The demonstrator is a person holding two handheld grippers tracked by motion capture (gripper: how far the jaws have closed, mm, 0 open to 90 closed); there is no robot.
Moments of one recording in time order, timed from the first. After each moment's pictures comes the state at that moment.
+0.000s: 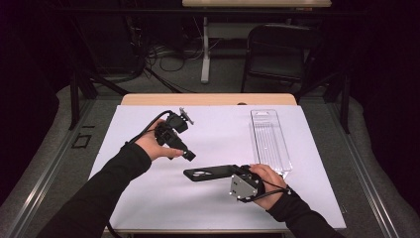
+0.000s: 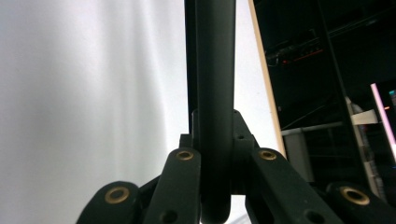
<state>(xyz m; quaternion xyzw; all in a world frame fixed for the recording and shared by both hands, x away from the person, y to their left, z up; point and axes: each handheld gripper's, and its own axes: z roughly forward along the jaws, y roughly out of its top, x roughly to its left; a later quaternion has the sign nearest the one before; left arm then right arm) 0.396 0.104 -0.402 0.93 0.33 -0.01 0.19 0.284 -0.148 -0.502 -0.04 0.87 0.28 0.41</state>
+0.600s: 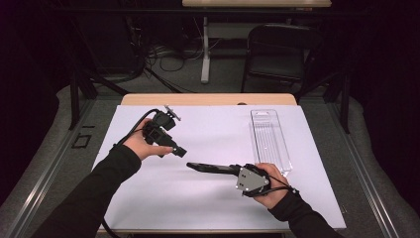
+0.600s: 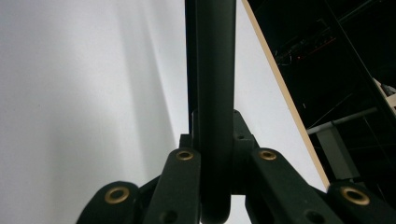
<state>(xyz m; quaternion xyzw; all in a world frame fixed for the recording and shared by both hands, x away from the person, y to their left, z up) 0.398 0.133 -0.402 0.91 0.35 -0.01 0.21 0.290 -0.161 -0.498 0.02 0.87 0.35 0.36</state>
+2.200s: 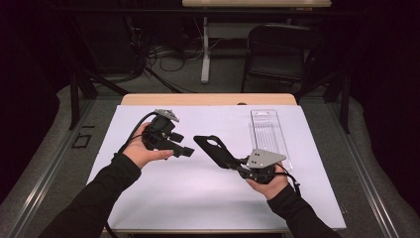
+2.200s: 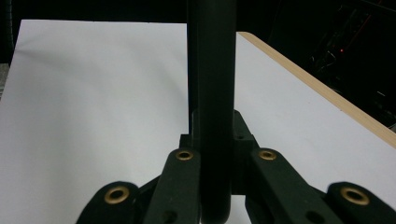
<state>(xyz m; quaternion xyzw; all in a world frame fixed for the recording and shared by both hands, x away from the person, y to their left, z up) 0.381 0.132 -0.401 0.89 0.29 -0.02 0.35 0.318 -0.175 -0.495 0.16 0.81 0.52 0.21</state>
